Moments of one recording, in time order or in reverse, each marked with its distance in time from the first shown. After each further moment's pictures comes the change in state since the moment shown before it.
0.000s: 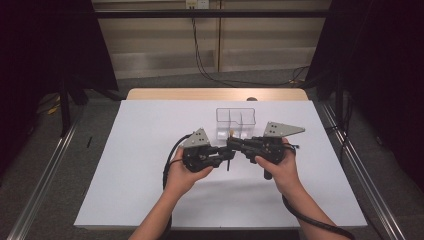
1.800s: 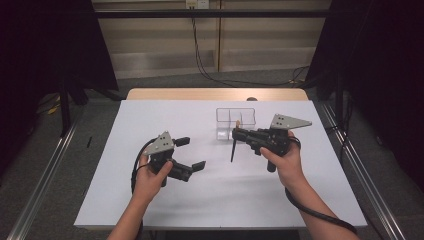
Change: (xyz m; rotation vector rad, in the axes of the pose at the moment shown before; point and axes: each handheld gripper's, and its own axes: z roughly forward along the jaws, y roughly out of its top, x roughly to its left) left arm 0.025 -0.026 -0.076 -0.041 0.112 0.059; right arm -0.017 0.010 -0.007 -0.041 -0.039 0.009
